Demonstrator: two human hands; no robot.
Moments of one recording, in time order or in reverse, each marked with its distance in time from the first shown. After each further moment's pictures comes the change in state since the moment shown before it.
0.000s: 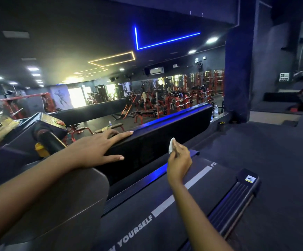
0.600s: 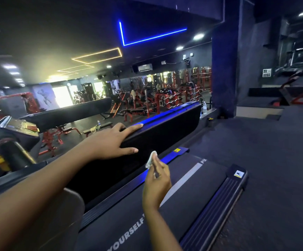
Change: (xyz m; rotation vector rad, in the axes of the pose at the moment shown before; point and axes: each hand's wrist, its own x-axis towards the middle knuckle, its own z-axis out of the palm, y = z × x) left_hand 0.096 0.023 0.007 -0.013 0.006 -0.048; right_hand -0.043 0.011 0.016 0.186 0.124 0.080
